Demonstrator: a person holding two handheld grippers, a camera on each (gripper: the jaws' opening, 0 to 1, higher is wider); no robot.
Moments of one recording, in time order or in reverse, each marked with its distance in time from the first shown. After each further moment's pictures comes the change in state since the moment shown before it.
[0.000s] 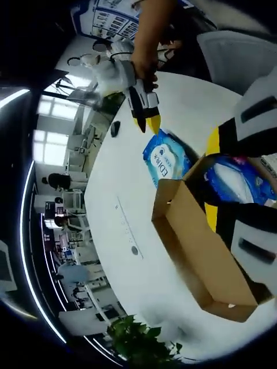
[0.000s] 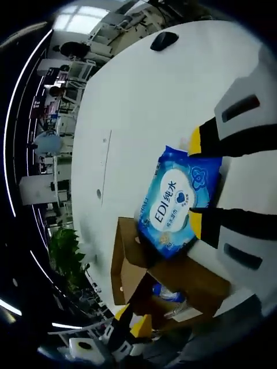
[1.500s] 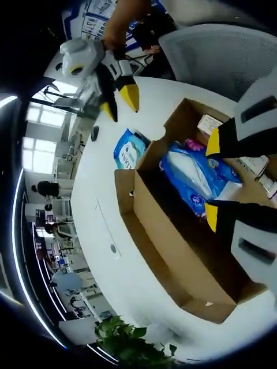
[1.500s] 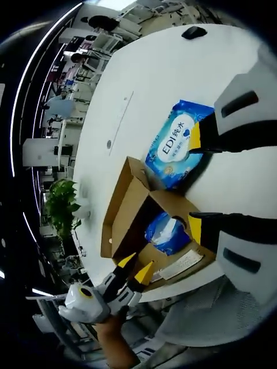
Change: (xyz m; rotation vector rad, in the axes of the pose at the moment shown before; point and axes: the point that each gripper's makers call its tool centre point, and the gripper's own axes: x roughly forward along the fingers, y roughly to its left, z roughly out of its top) left arm -0.017 0.026 -0.071 0.064 0.115 -0.068; right arm -0.034 0.114 0.014 -0.209 0.005 0.193
